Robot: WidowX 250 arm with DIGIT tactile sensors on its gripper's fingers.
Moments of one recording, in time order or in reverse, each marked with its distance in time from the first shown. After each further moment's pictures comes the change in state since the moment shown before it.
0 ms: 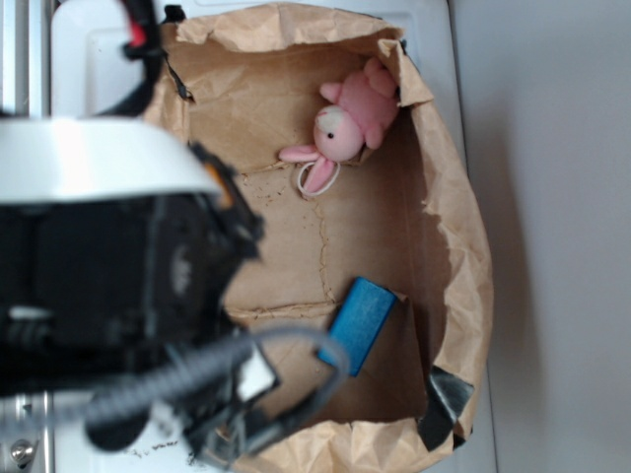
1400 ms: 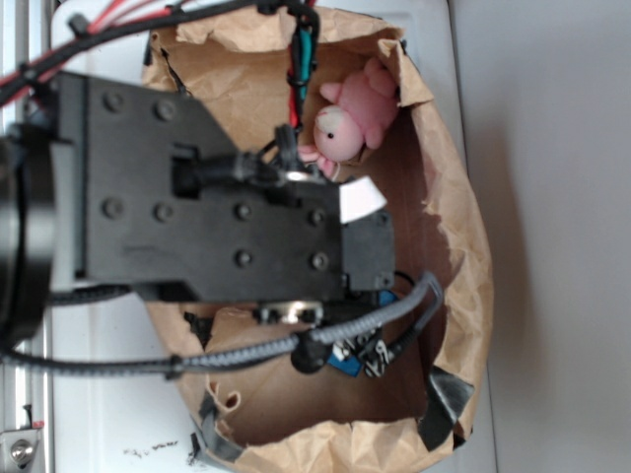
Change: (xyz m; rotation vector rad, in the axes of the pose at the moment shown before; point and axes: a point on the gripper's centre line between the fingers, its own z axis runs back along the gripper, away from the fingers) arm 0.019 0.011 -0.120 0.079 0.105 0.106
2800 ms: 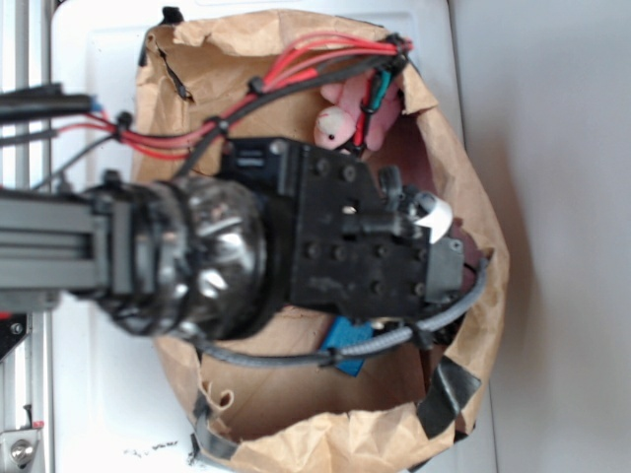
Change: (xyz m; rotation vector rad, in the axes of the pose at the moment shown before) arm 0.020 -0.026 -0.055 0.024 -0.074 0.078
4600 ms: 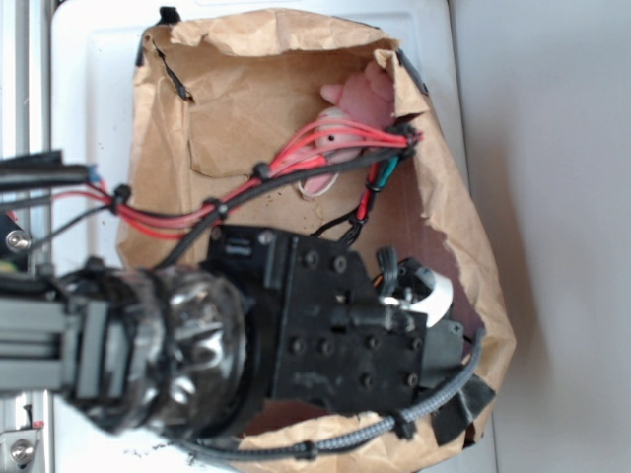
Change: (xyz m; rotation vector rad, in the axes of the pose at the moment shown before) arm -0.038 -0.032 0.006 -0.076 0.053 -0.028
